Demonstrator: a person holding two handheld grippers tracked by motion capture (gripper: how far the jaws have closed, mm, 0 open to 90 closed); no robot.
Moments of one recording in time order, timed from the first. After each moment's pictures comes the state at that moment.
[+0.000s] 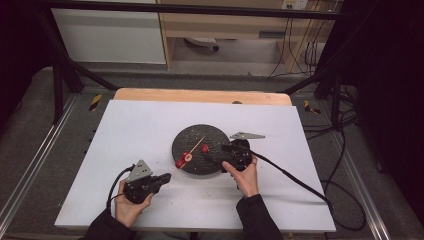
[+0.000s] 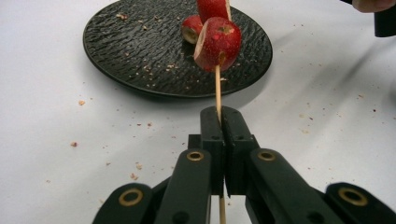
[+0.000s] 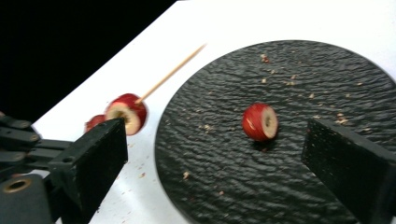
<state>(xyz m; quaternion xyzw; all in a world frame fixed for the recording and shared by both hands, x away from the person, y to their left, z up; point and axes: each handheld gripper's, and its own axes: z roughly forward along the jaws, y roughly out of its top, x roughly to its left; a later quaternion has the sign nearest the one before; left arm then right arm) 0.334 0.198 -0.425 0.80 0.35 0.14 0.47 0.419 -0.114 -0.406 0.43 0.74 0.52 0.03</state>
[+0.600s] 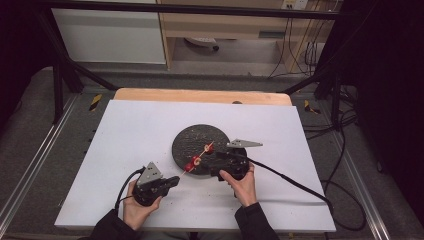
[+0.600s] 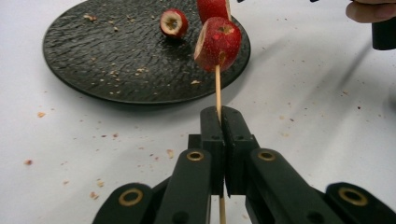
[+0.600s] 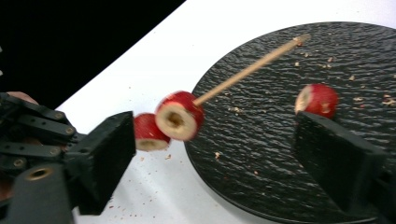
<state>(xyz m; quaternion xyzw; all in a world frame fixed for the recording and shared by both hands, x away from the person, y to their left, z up) 0.330 0.174 -0.428 0.81 0.33 0.13 0.46 0.397 -0.105 -0.411 0.41 0.74 0.53 0.02</state>
